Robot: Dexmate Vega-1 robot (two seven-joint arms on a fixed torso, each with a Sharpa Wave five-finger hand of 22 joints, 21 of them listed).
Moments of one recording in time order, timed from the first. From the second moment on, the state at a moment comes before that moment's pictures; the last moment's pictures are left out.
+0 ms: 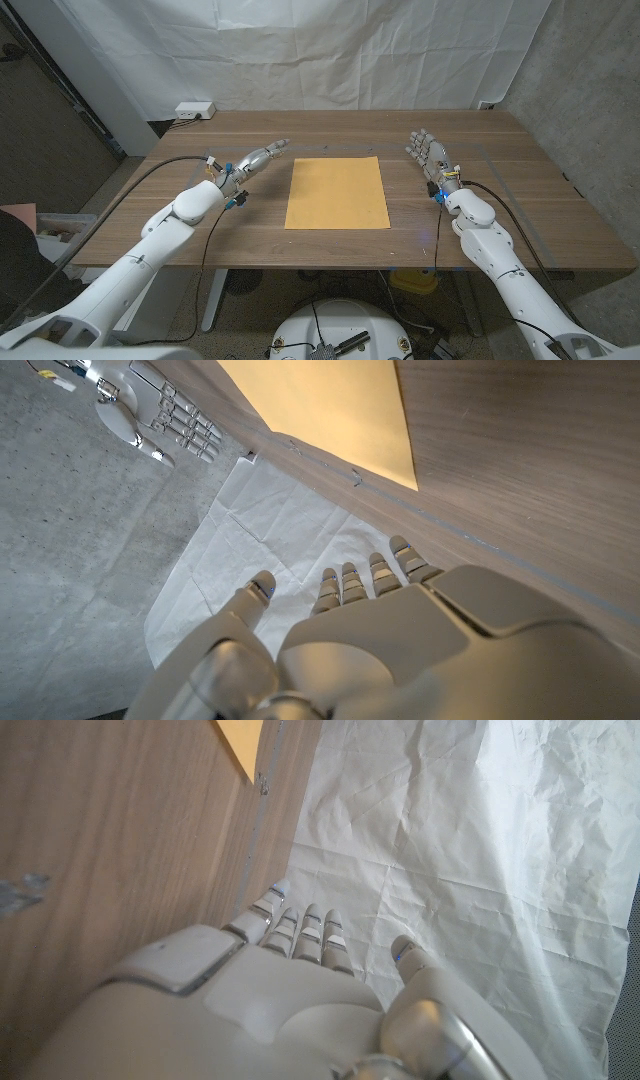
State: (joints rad) left arm 0.93 0.64 0.26 -1.46 0.01 -0.34 -0.24; left_hand 0.10 0.11 0.66 0.16 0.21 -0.03 -0.02 0.19 0.17 -0.04 -0.03 0.21 0.18 -0.06 0.03 0.19 0.17 -0.10 0.02 0.42 0.18; right arm -0.99 -0.31 -0.11 -1.44 0.41 0.17 0.13; right_hand 0.17 0.14 0.47 0.11 0.22 0.13 0.01 0.19 0.18 0.11 0.03 0.19 0.19 -0.03 -0.03 0.20 0.19 0.17 -0.04 0.19 0.17
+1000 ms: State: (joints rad) left arm 0.90 0.72 0.33 -1.50 0.28 -0.38 -0.23; left_hand 0.10 0.11 0.66 0.16 0.21 0.03 -0.03 0.20 0.17 0.00 -0.04 0.22 0.18 -0.04 0.01 0.19 0.17 -0.10 0.02 0.41 0.18; right arm -1.02 -0.30 -0.09 -1.45 0.41 0.19 0.12; right_hand 0.17 0.14 0.47 0.11 0.22 0.13 0.01 0.19 0.18 0.11 0.03 0.19 0.19 -0.03 -0.03 0.20 0.19 0.17 -0.04 0.19 0.17
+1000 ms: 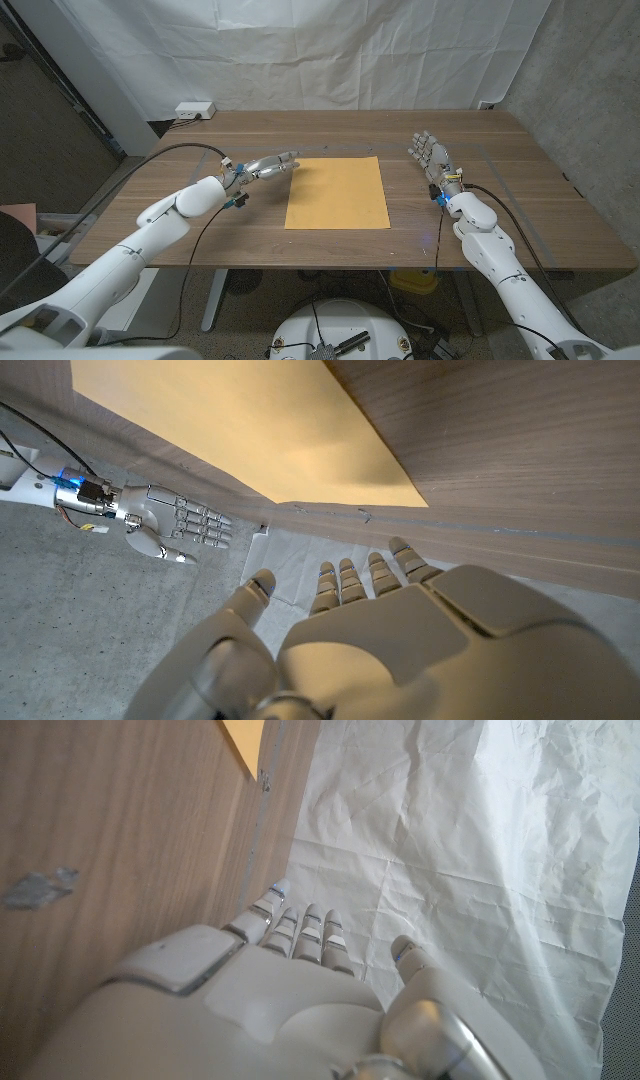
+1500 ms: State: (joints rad) left arm 0.88 0.74 0.36 -1.52 0.37 -0.35 -0.26; left_hand 0.08 0.11 0.66 0.16 0.21 0.04 -0.04 0.20 0.17 0.00 -0.04 0.22 0.18 -0.05 0.00 0.19 0.17 -0.12 0.01 0.40 0.18; right arm -1.02 -0.30 -0.09 -1.46 0.41 0.19 0.12; right_hand 0.17 0.14 0.47 0.11 0.22 0.13 0.01 0.19 0.18 0.11 0.03 0.19 0.19 -0.03 -0.03 0.20 0.19 0.17 -0.04 0.19 0.17
